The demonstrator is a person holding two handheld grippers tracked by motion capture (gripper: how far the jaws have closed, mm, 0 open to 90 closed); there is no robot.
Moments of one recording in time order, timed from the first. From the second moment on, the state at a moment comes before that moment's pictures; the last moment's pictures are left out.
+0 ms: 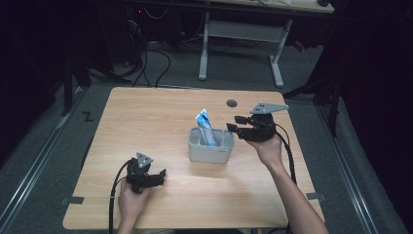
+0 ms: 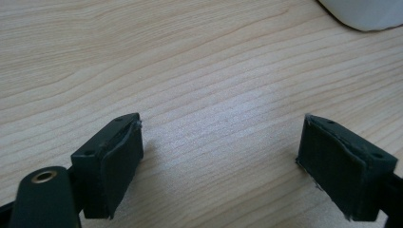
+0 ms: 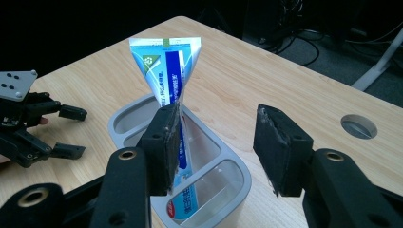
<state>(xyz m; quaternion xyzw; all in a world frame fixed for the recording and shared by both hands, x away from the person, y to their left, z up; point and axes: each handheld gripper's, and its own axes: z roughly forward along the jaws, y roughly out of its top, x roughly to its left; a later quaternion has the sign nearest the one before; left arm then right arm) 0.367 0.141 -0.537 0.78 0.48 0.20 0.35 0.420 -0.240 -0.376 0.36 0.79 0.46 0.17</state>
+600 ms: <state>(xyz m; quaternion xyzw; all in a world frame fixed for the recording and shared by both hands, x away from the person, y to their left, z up) 0.367 0.141 -0.537 0.79 0.47 0.20 0.34 0.412 -0.257 -0.369 0.37 0.78 0.47 0.18</state>
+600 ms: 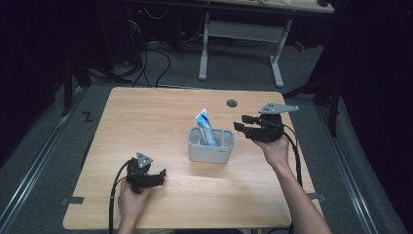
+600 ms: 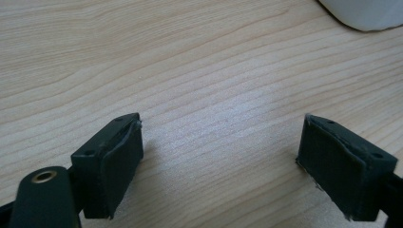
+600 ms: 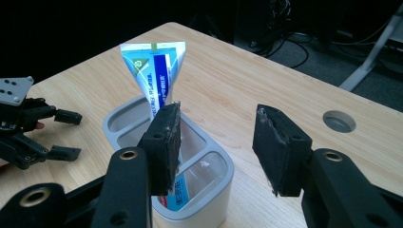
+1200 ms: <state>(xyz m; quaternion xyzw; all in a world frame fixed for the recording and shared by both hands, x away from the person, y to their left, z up) 0.367 0.141 -0.537 0.79 0.47 0.20 0.34 0.402 -0.278 -0.368 0.39 0.77 0.47 0.19</state>
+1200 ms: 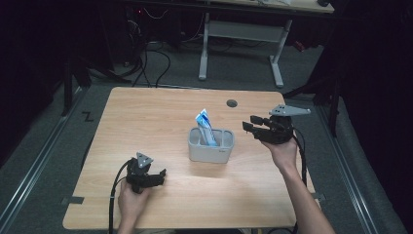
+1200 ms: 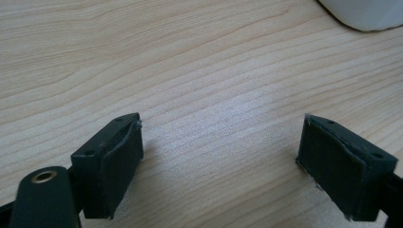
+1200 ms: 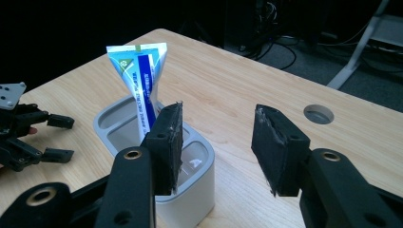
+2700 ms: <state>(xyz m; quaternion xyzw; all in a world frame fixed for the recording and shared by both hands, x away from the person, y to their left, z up) 0.367 0.141 -0.537 0.79 0.47 0.20 0.34 0.374 -0.329 -0.387 0.44 0.72 0.50 0.19</state>
